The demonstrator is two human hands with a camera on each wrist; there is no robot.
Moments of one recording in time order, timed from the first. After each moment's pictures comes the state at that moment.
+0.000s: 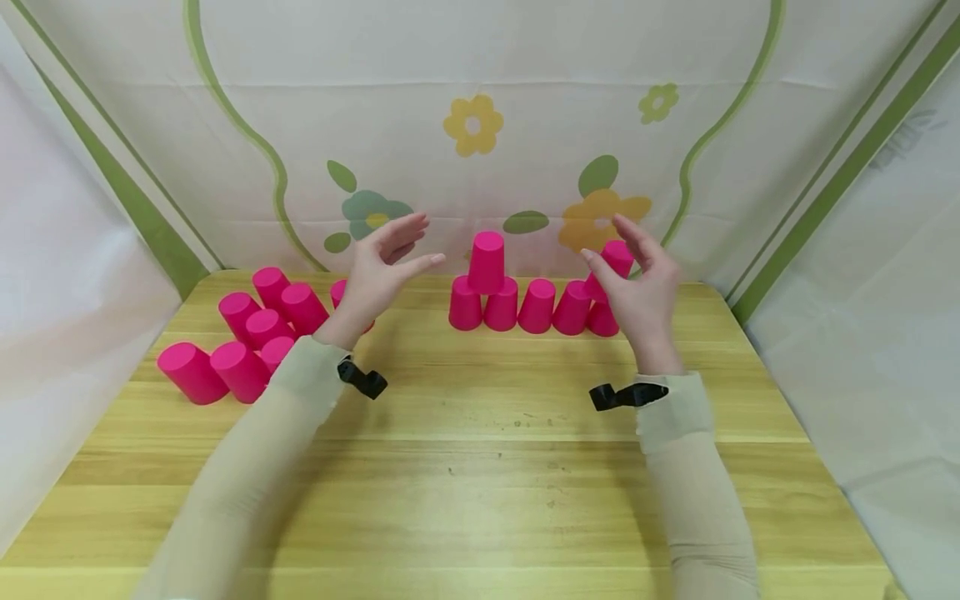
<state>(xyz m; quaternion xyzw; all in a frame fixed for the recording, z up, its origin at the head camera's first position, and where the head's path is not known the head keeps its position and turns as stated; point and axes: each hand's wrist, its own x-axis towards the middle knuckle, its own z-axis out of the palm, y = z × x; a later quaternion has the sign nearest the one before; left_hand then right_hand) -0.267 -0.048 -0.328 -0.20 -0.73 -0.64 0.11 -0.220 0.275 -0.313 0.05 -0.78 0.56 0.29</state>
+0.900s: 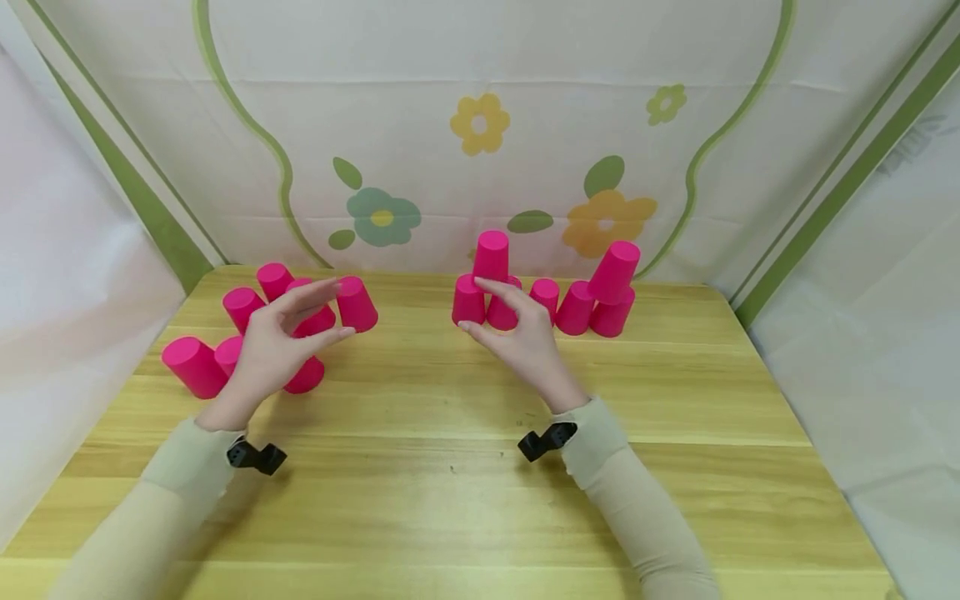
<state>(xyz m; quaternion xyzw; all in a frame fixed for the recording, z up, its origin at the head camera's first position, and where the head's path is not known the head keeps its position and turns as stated) -0.195 -0.168 -0.374 -0.14 -0.81 -0.56 0.10 -0.196 0.167 -0.357 0.21 -0.82 0.52 0.13</state>
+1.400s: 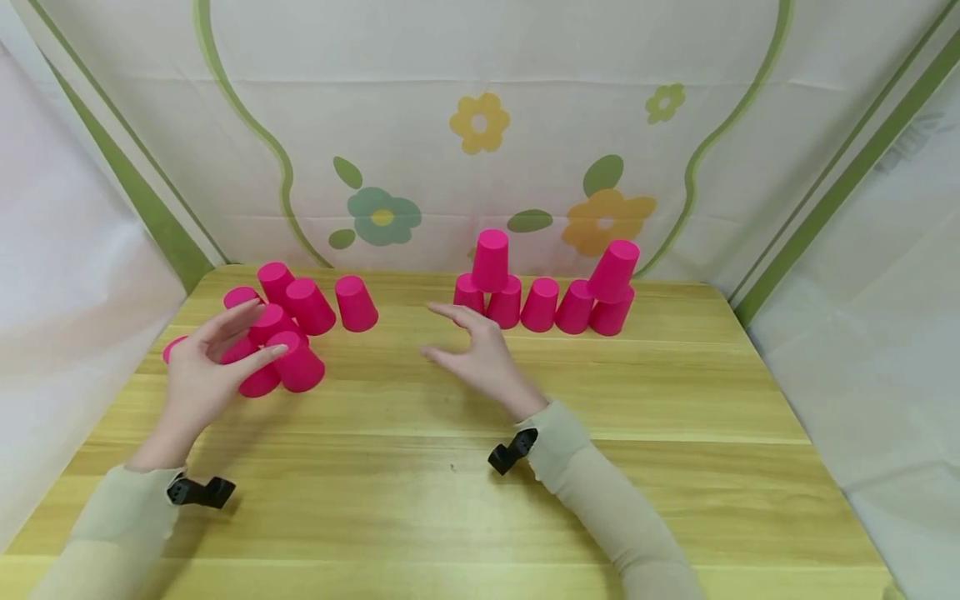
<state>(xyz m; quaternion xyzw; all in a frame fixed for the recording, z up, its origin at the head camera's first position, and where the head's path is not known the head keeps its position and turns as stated) -0.163 -0.235 -0.395 -0.02 -0.85 -0.50 0.14 -0.212 0.130 -0.411 0.26 -0.81 0.52 0.08</state>
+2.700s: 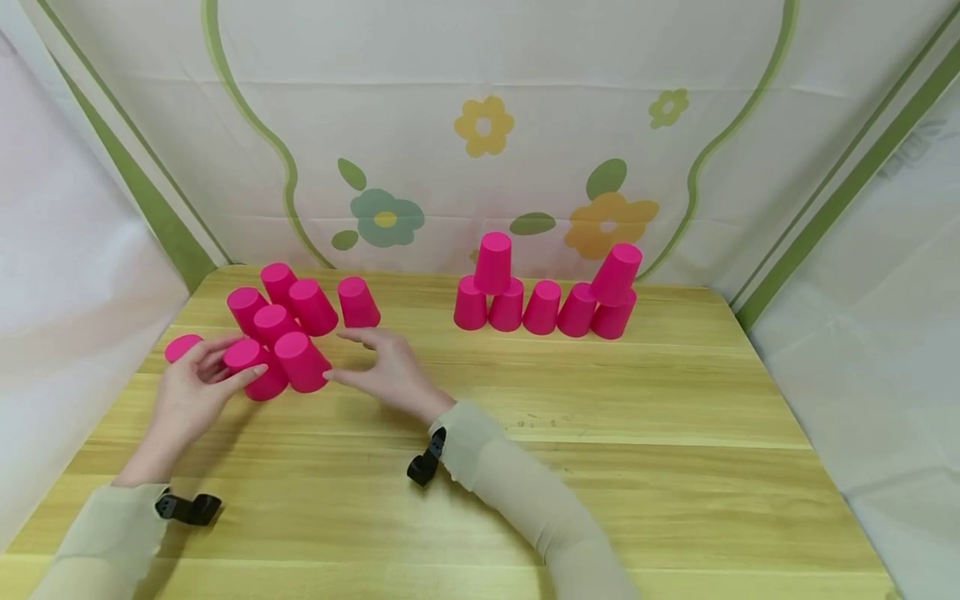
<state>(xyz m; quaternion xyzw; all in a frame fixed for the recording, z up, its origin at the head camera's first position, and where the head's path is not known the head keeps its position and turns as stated) -0.156 -0.269 -0.419 0.03 -0.87 -0.48 0.07 -0.211 0.015 -0.429 0.29 -0.79 0.54 -0.04</state>
